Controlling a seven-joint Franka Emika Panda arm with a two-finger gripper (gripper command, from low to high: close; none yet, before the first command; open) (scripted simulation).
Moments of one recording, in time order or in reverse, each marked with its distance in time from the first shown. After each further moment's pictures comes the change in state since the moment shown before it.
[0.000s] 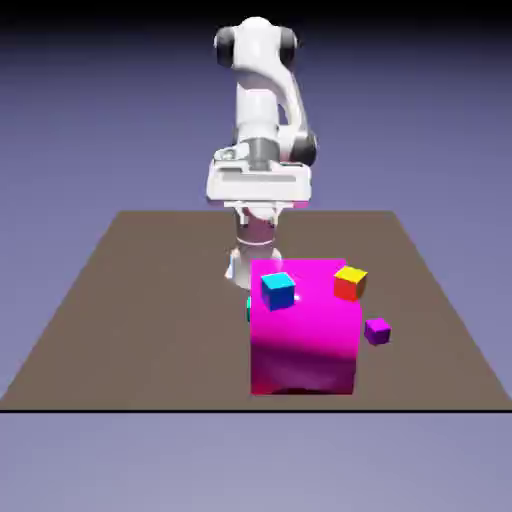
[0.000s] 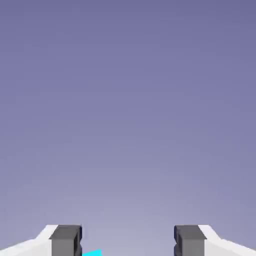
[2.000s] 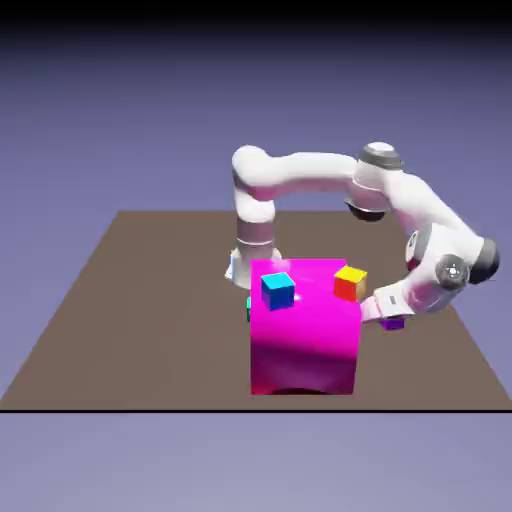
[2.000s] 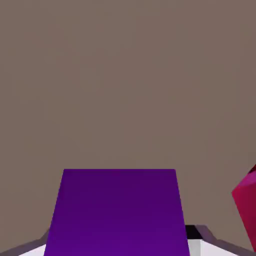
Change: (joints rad) arm -1.287 -1.006 1.519 0.873 1.332 -1.997 -0.295
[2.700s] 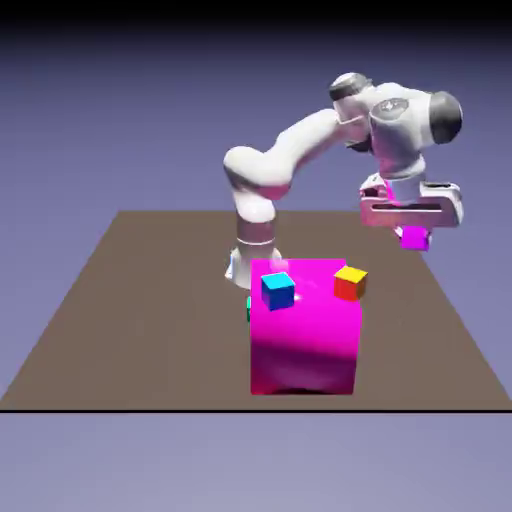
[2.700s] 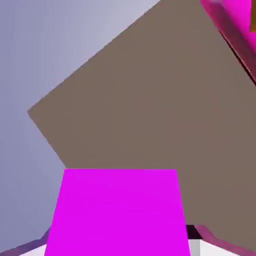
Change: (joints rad) arm 0.310 0.487 -0.387 -0.354 -0.004 0.539 0.913
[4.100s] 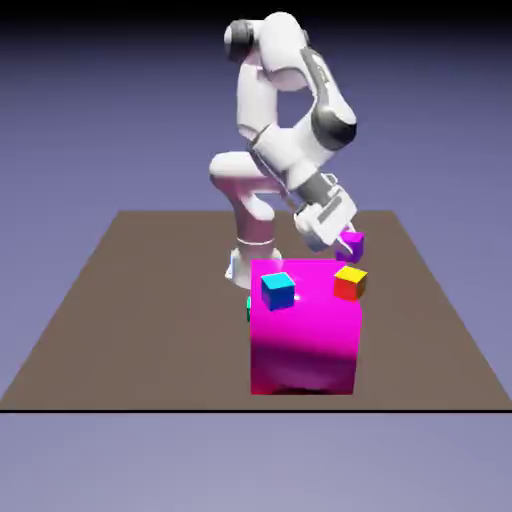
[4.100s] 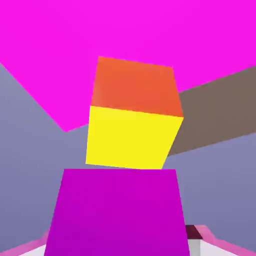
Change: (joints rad) arm 1.072 0.794 -0.929 -0.327 -0.140 0.970 0.825
